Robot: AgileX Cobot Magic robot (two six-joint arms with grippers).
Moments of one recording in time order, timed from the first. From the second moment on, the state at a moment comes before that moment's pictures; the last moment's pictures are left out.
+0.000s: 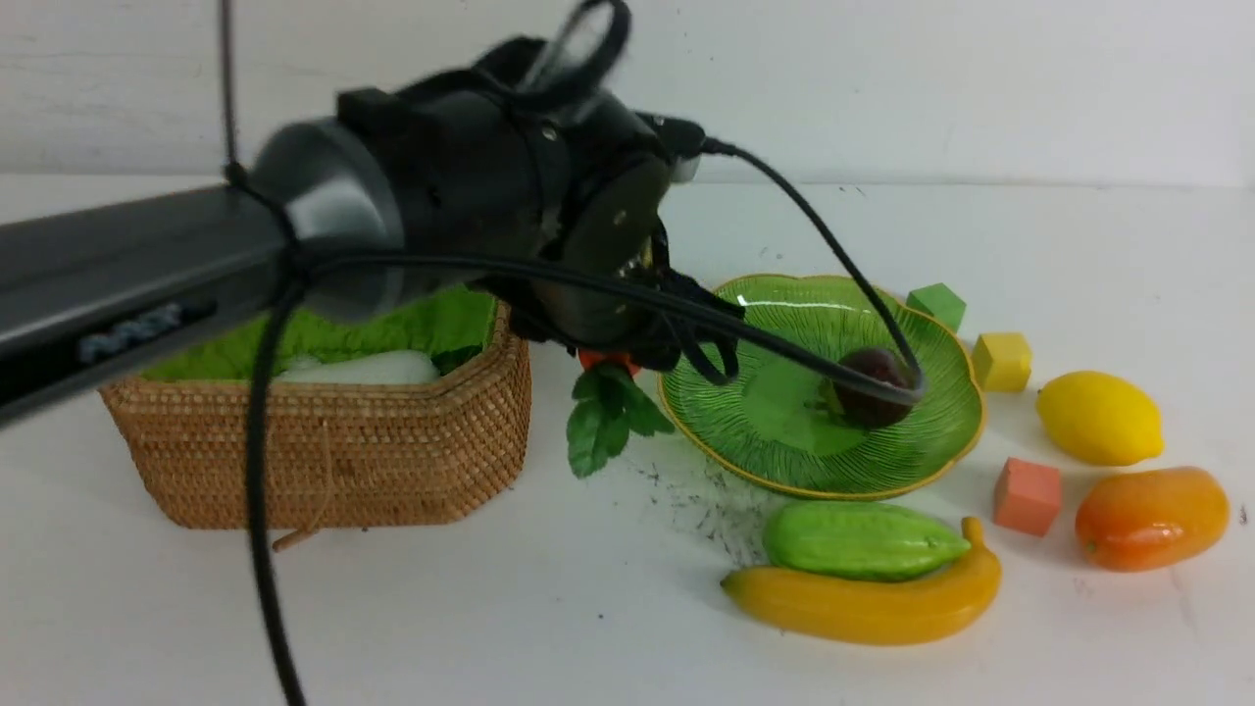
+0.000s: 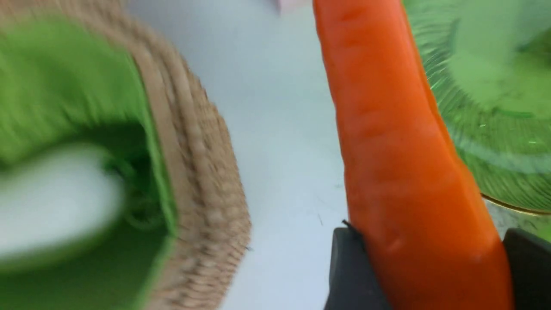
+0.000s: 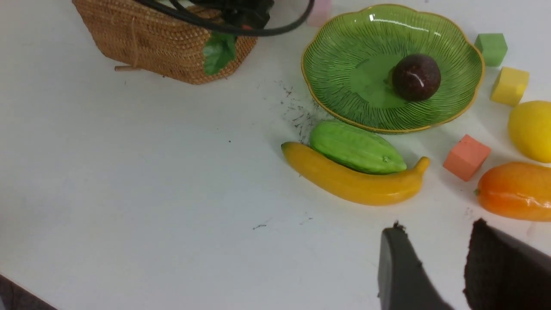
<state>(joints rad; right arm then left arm) 0.43 0.50 -1.04 0.12 1.16 -0.02 -0.70 1.80 -1.62 0.36 0.85 -0.53</state>
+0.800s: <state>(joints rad) 0.43 0.50 -1.04 0.18 0.96 -0.18 -0.27 1.68 -1.62 0.26 1.06 0.84</state>
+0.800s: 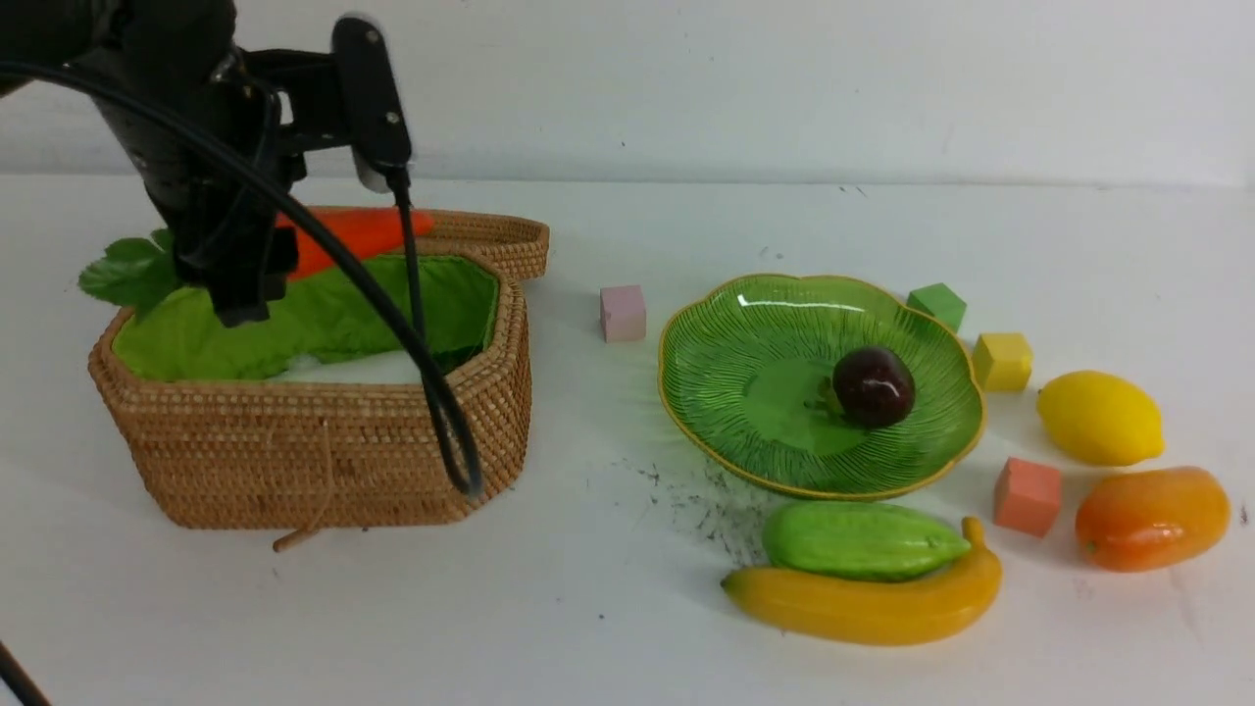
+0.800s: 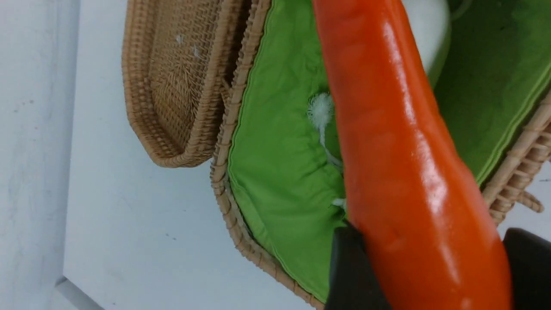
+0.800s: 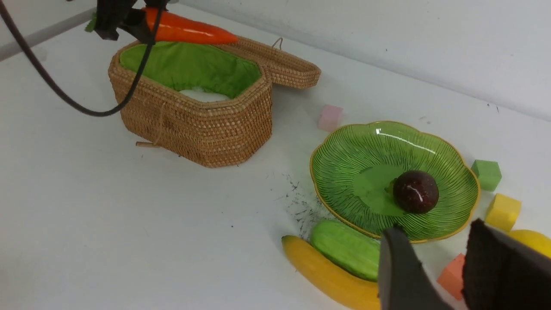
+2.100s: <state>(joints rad) 0.43 0.85 -1.08 0.22 1.10 -0.22 -0.51 1.26 -1.46 -0.16 1.09 0.21</state>
